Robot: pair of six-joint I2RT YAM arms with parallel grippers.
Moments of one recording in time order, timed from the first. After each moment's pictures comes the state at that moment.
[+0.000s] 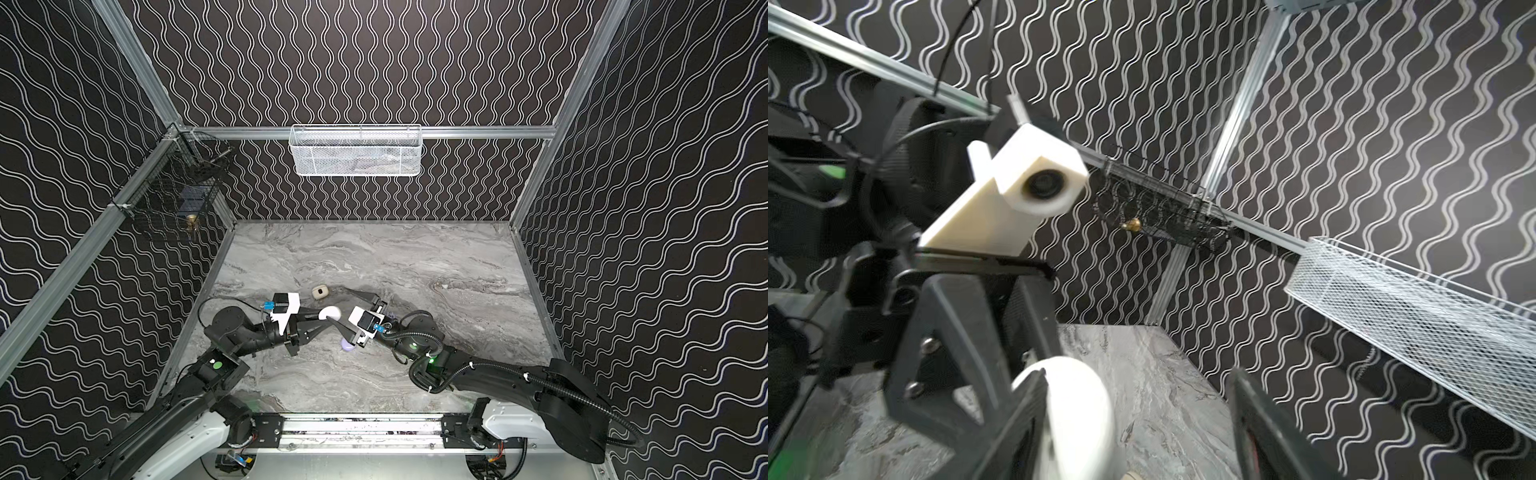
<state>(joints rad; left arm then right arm) -0.54 0.70 0.44 0.28 0.73 -0.07 1.03 1.21 0.56 0.95 -0.05 -0.38</state>
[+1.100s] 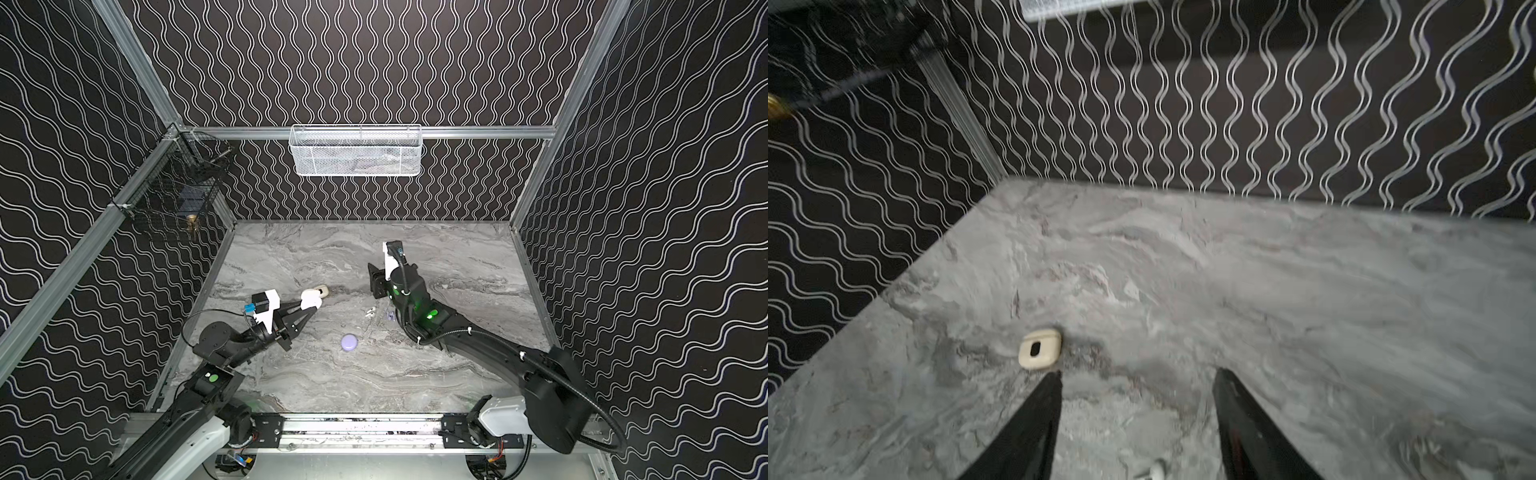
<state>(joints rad) -0.42 0.54 0.30 0.40 0.57 -0.15 0.78 1.38 0.89 0.13 0.31 0.33</state>
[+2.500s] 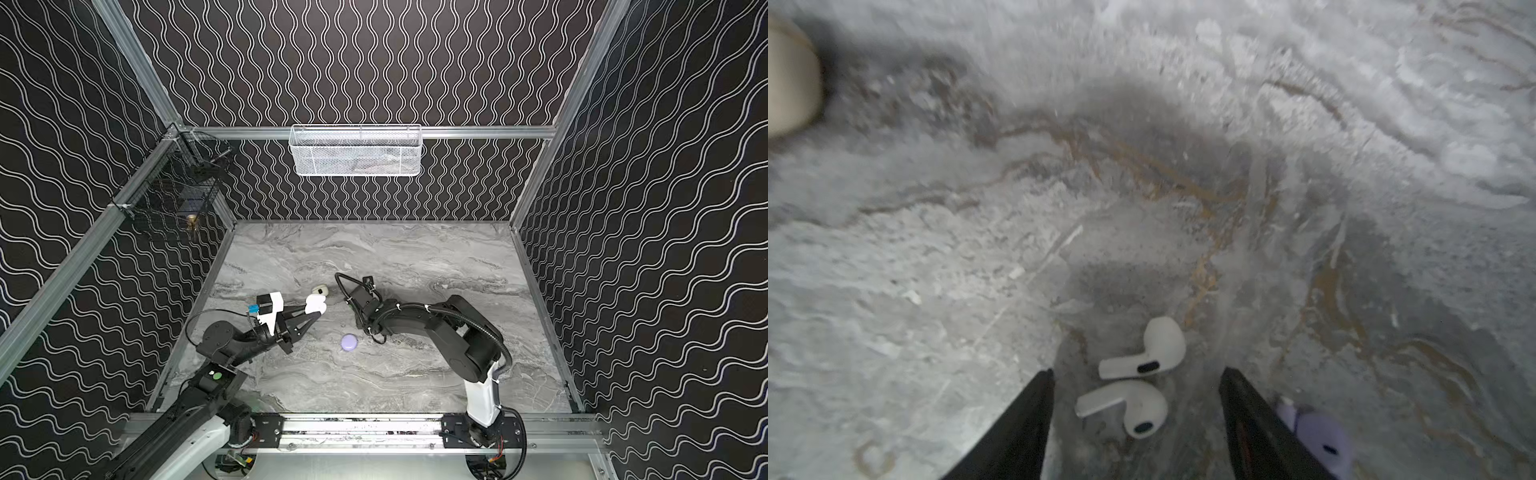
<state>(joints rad) -0.41 0.61 0.29 0.47 0.63 -0.17 0.88 1.95 1.14 -0.25 0.39 0.56</state>
